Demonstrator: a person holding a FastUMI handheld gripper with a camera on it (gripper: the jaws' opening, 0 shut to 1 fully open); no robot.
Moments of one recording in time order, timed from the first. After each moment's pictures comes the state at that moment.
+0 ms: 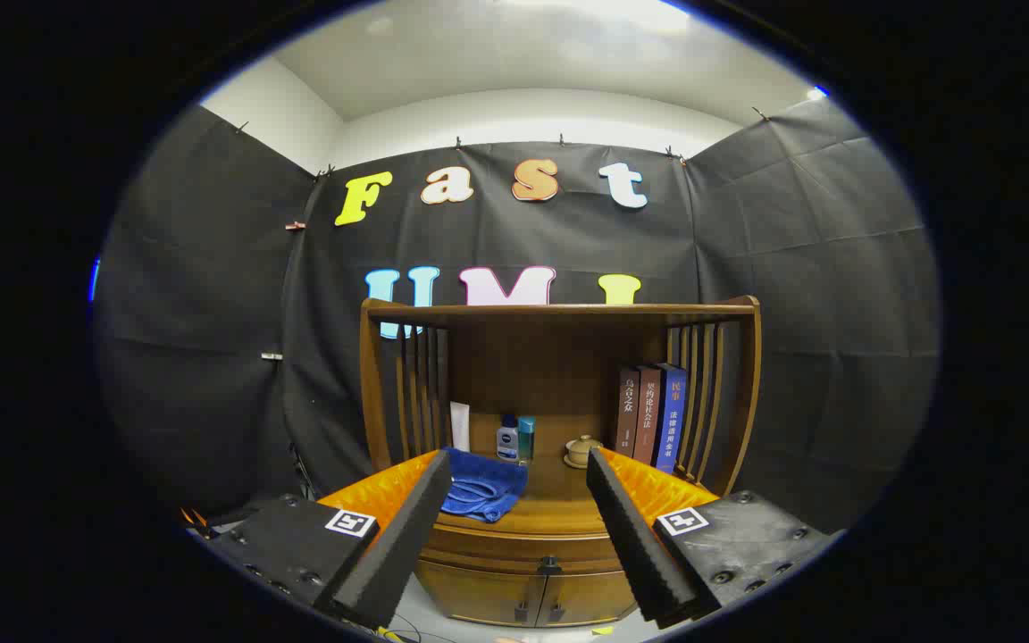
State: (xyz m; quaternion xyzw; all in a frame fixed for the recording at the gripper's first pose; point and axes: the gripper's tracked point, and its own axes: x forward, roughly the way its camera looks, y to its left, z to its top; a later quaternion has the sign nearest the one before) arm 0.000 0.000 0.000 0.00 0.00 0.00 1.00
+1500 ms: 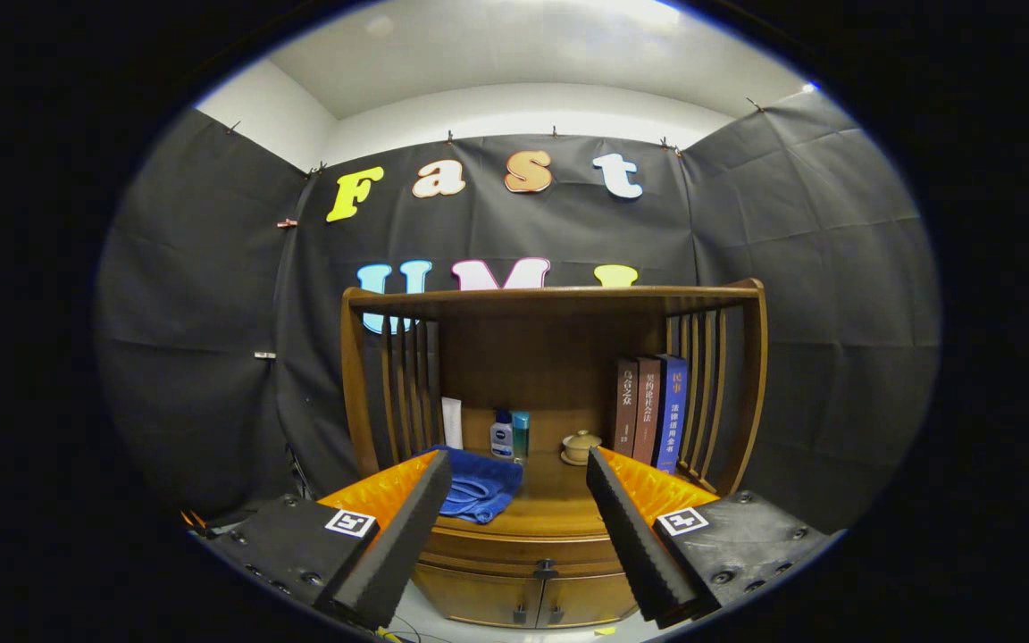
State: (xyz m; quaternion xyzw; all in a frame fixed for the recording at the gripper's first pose) arm 0.030 -0.008 -0.032 0.01 0.01 0.00 1.00
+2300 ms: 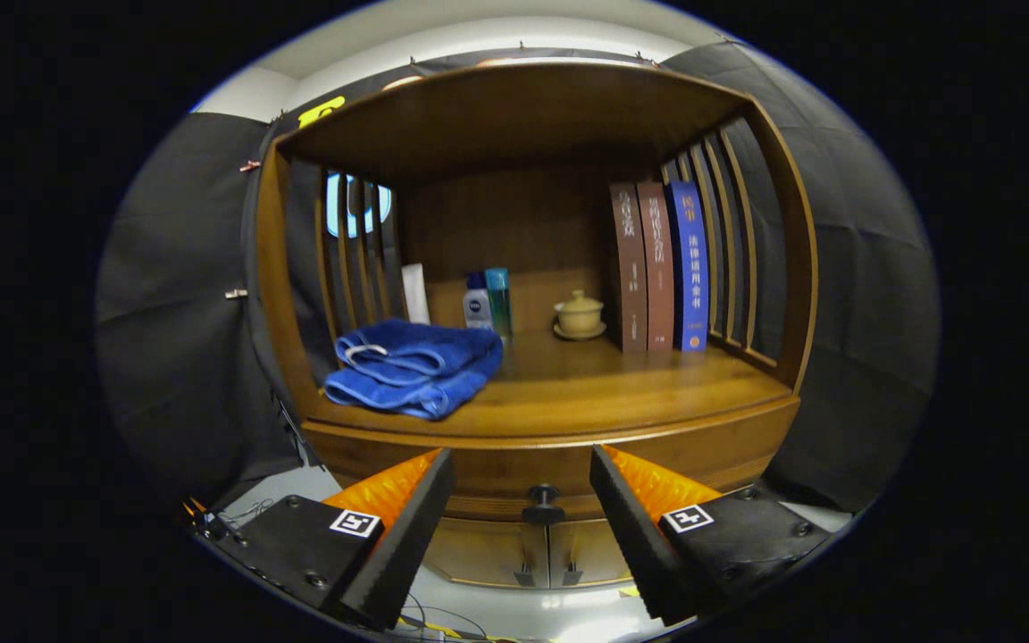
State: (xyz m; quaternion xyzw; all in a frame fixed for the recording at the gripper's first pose) arm 0.096 -0.035 -0.250 0.04 0.16 -0.02 0.99
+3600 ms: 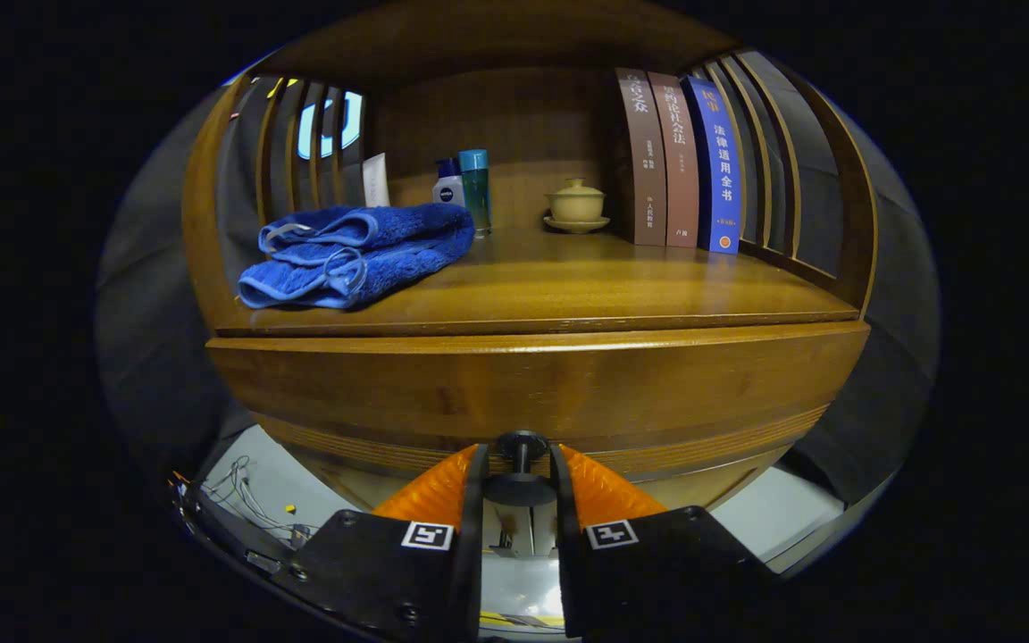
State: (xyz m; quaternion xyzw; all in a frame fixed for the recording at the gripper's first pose) arm 0.124 -0.044 -0.357 0.02 0.27 -0.03 0.96
